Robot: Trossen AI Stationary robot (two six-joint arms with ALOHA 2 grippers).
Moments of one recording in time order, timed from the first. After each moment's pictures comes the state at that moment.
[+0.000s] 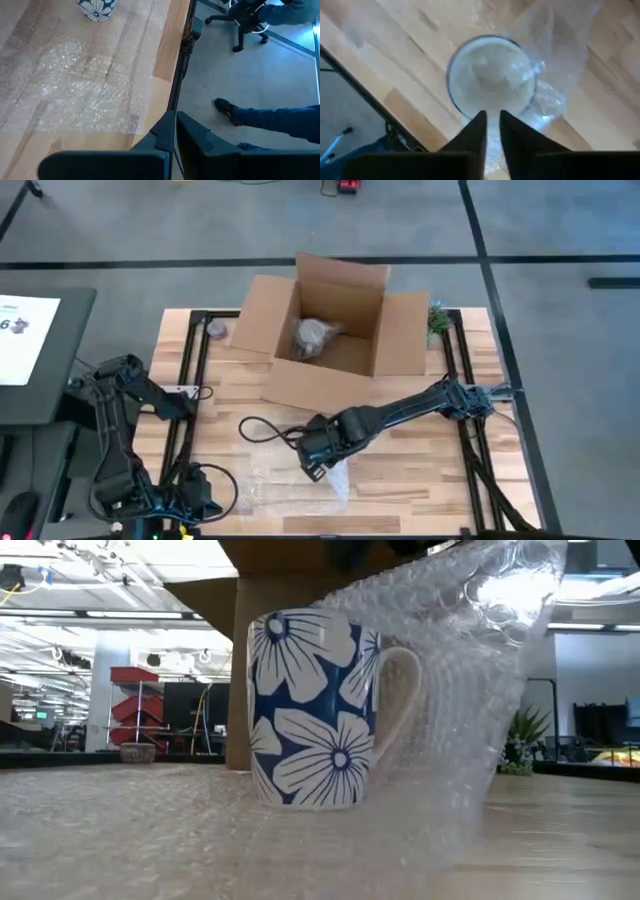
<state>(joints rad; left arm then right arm) -1.21 1.54 1.51 -1.13 -0.60 -1.44 0.35 2.26 2.33 -1.41 0.02 1.13</state>
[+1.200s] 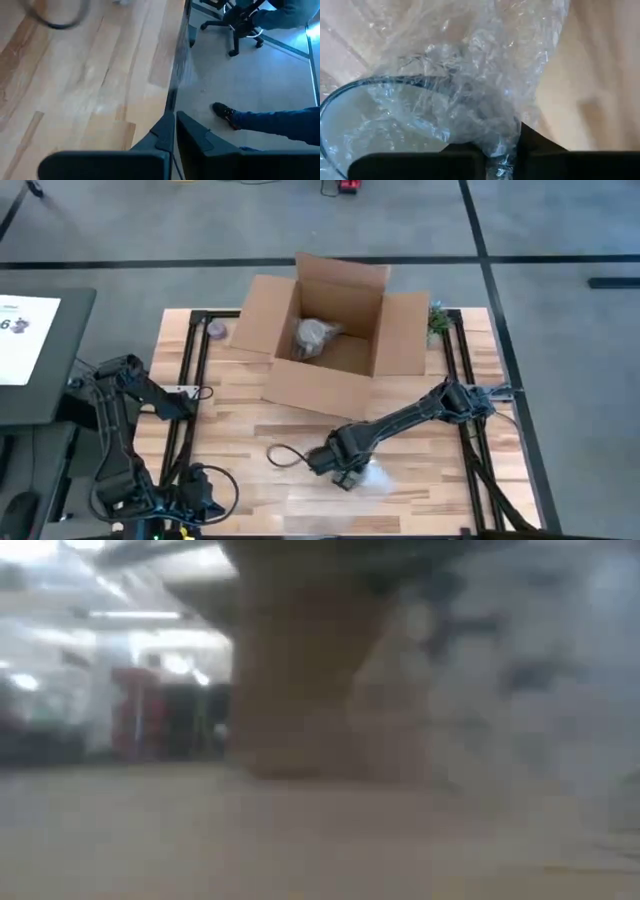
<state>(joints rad) -1.19 1.54 1.51 -1.09 -0.62 -1.39 0.39 2.23 2.04 -1.50 -0.11 0.80</state>
